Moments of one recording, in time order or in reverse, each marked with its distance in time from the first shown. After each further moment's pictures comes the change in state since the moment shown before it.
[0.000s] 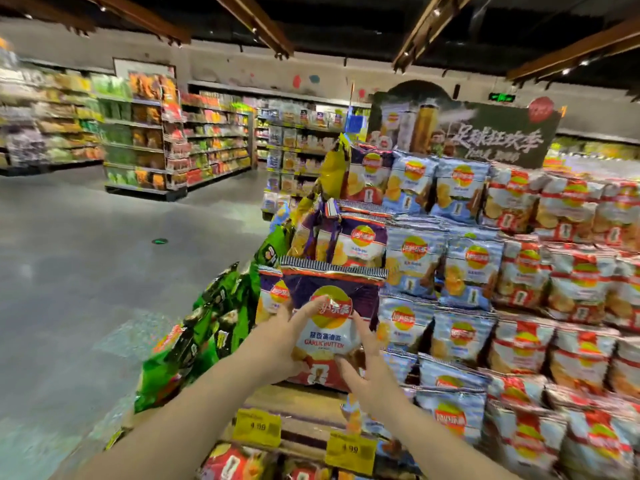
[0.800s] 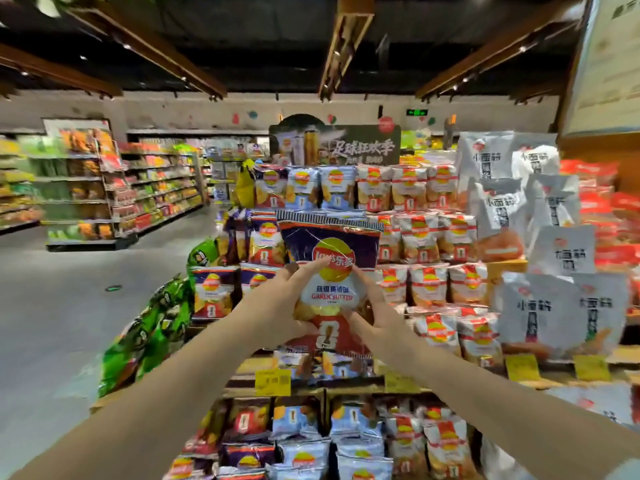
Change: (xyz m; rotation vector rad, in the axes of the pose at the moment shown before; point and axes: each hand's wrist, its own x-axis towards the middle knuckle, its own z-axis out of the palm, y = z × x) left_hand -0.183 0.315 -0.032 0.053 0.045 0.212; right_hand -0.308 -0.058 -0.191 -0.028 0.147 -0.119
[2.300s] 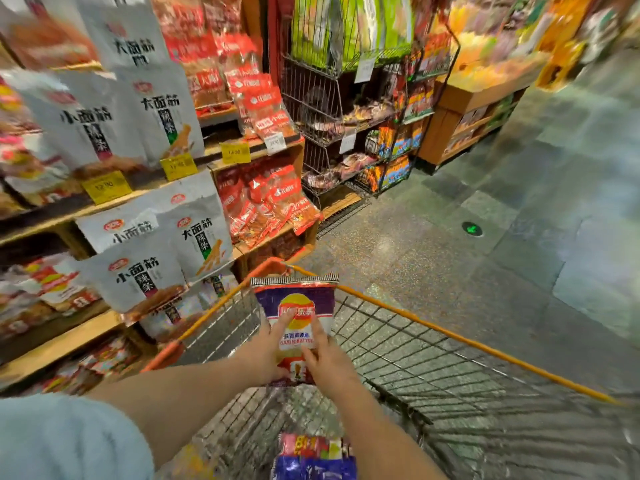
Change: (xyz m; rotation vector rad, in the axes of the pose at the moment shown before) left_hand -0.110 0.754 0.507 -0.224 -0.838 0.389; right_hand -0.741 0.281 -0.394 -0.443 0.153 1.156
